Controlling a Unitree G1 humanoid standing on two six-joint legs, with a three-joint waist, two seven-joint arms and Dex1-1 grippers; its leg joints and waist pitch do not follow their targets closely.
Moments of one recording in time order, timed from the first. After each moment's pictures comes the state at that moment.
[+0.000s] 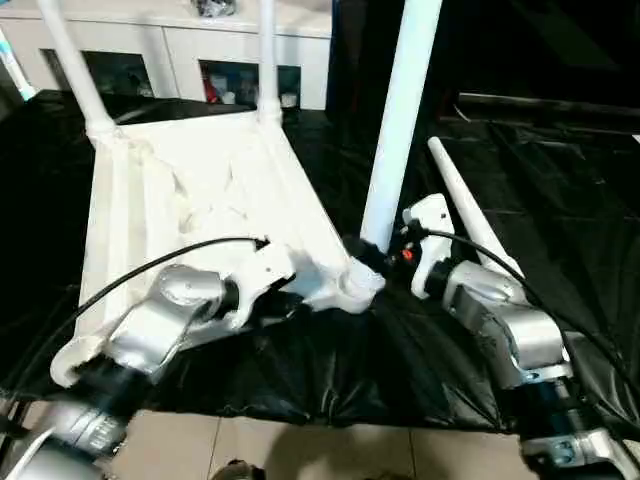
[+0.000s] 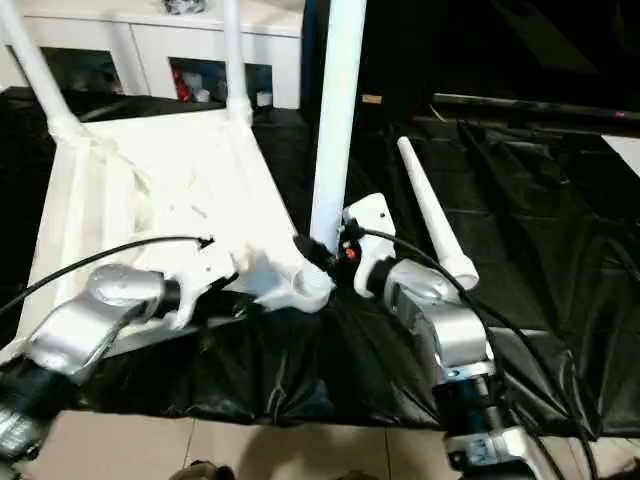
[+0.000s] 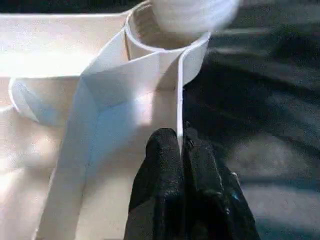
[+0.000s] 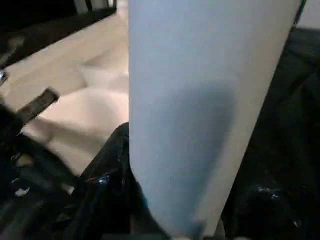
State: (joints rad) left arm -0.52 0.43 -0.37 0.33 -0.06 0.34 -0.96; right arm -0.43 -0.22 0.11 0.19 0.25 0.42 0.64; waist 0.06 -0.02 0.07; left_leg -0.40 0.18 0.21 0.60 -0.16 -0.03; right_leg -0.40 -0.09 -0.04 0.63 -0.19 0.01
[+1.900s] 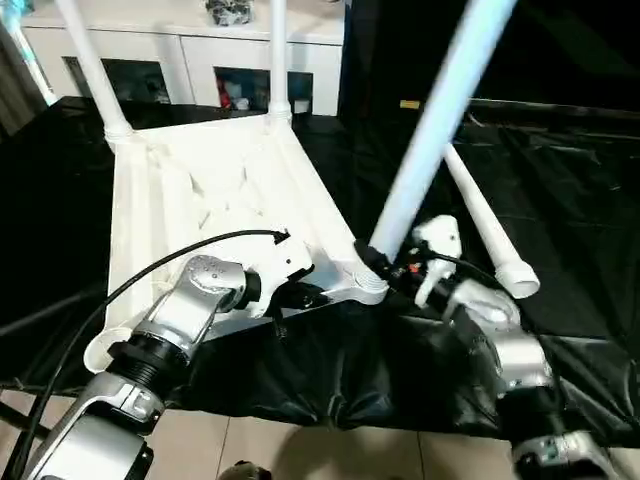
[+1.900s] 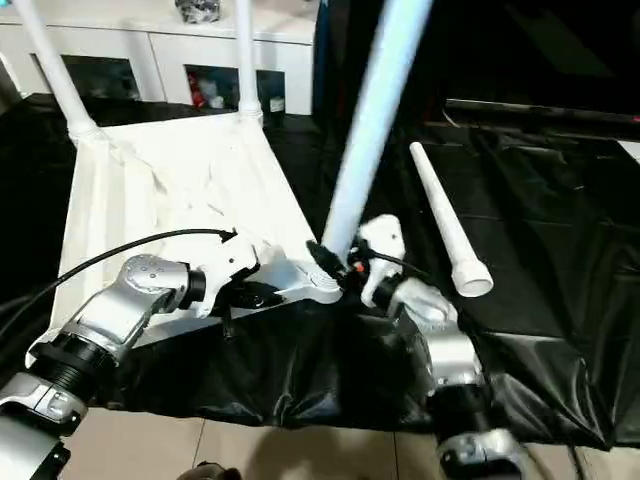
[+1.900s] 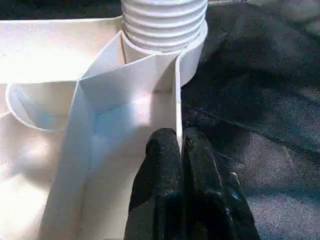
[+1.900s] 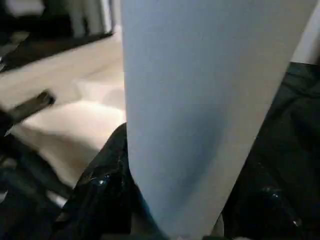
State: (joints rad) left arm -0.59 0.36 -0.37 0.50 -0.02 0.24 -1.02; right arm -0.41 -0.19 0.09 0.43 0.20 0.05 0.70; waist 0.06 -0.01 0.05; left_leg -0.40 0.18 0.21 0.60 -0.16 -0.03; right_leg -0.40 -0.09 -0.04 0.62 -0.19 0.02
